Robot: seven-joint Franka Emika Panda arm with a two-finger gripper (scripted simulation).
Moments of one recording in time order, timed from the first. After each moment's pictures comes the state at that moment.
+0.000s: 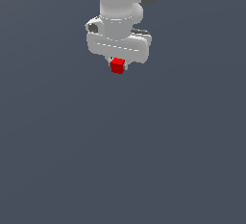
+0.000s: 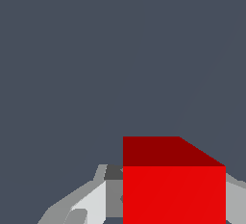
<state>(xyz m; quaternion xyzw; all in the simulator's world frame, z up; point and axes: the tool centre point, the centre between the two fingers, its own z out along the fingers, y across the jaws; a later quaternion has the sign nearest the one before) -0.081 -0.017 0.332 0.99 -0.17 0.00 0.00</state>
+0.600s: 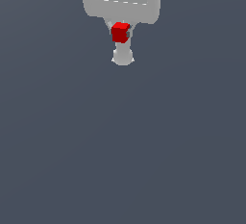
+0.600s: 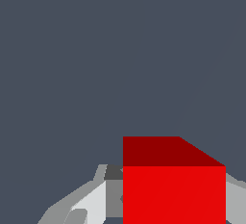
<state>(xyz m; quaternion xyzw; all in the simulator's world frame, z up) -0.091 -0.006 0.440 0.99 -0.17 0.00 0.00</state>
